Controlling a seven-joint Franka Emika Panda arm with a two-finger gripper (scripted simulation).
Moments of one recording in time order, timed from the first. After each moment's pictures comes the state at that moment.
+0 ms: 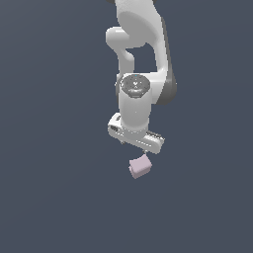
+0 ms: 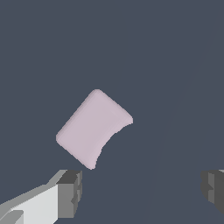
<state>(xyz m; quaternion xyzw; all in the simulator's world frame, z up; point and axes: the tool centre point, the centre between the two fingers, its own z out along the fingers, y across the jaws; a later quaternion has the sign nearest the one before) 0.042 0.030 0.148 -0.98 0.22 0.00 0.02</state>
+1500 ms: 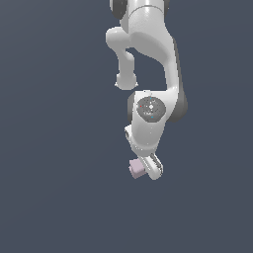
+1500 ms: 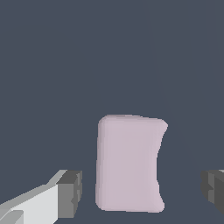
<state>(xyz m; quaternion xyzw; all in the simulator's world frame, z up) 0.082 0.058 0.113 -0.85 0.52 0.00 0.00</state>
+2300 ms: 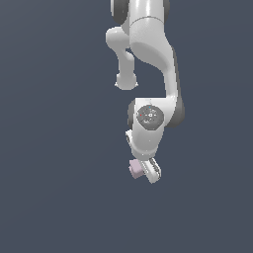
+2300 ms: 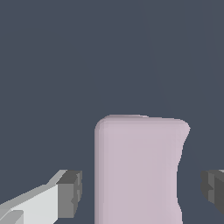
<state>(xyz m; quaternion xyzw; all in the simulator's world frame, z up) 0.084 0.060 0.086 -0.84 0.54 0.00 0.00</state>
